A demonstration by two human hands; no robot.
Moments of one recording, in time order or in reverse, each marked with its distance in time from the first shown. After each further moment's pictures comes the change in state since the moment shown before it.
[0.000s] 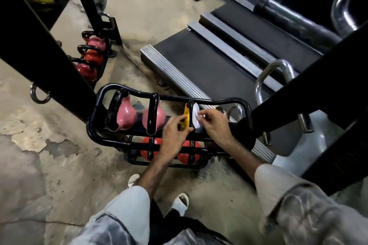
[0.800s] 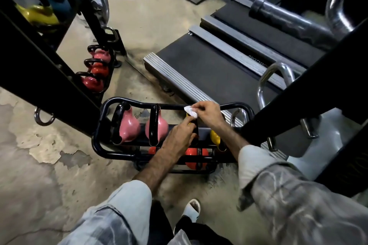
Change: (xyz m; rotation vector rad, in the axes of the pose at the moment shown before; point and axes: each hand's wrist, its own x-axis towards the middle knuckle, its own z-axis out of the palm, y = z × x) left_hand 0.029 0.034 -0.011 0.556 -0.353 0.292; right_hand 0.071 -0.014 0.006 0.042 -0.141 0.199
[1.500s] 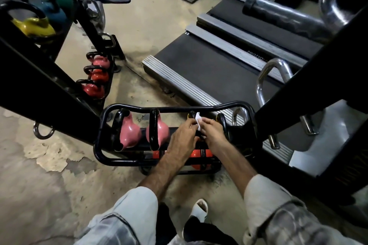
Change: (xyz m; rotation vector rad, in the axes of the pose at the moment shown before) left_hand 0.000 0.013 -0.001 0.005 0.043 0.013; right_hand -0.044 0.017 0.033 0.961 0.100 0.618
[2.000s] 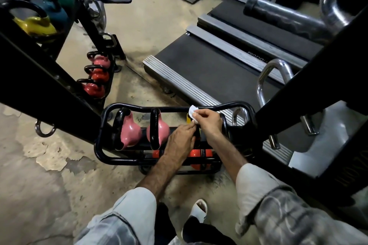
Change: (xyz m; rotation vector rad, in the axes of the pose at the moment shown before) left_hand -0.007 -0.008 0.000 0.016 -0.007 0.002; right_hand 0.011 -0.014 0.016 -0.360 0.137 -0.314
